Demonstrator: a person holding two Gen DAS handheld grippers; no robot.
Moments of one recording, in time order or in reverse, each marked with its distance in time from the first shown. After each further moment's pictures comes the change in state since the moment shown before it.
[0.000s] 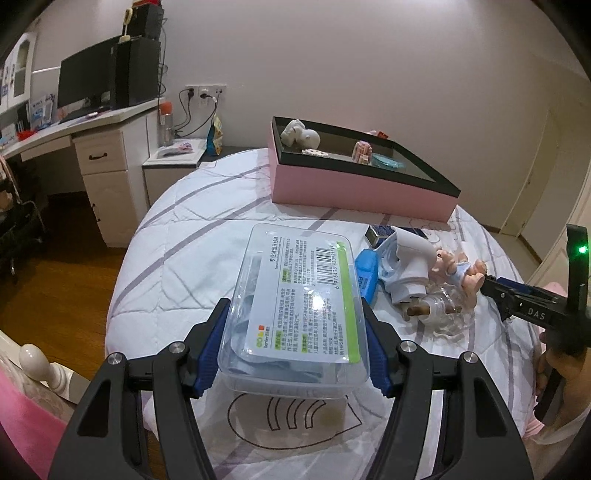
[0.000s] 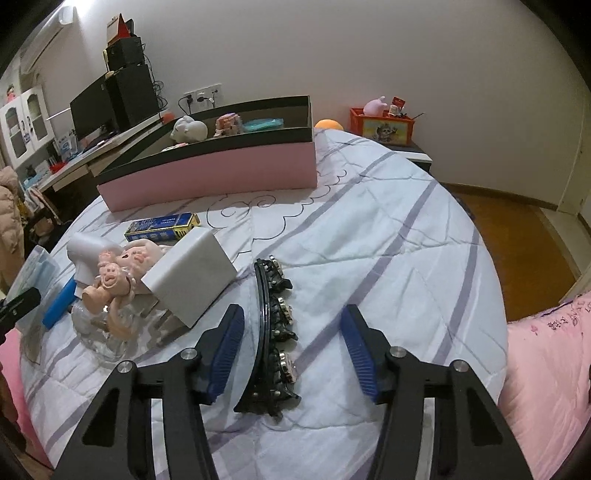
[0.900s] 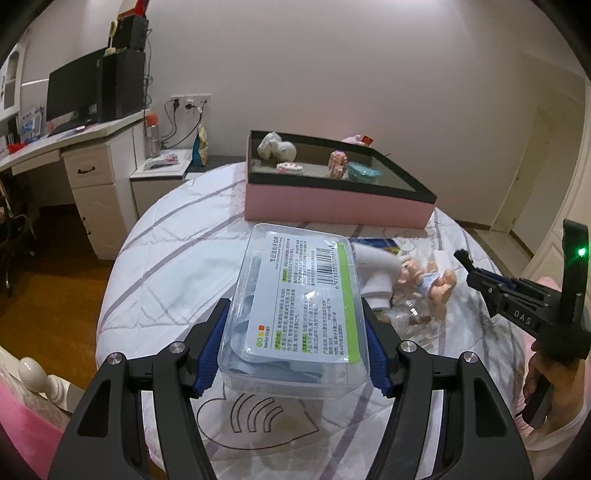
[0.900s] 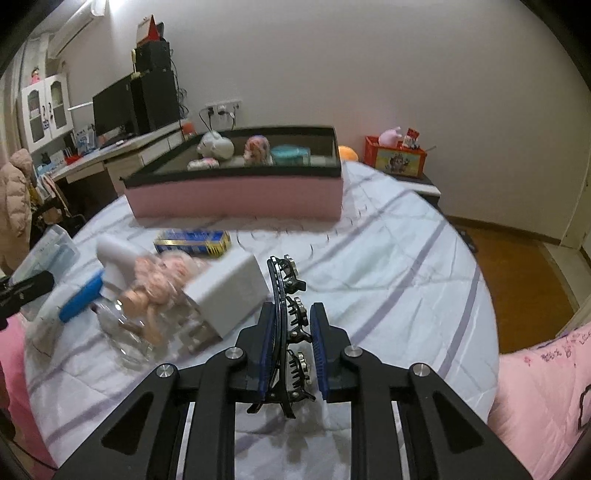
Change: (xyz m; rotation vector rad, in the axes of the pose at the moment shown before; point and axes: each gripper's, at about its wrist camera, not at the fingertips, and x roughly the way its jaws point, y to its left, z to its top) left arm -0.013 -0.024 0.014 0.040 -0.027 -0.040; right arm -0.031 0.020 0.008 -0.082 -0.110 0.027
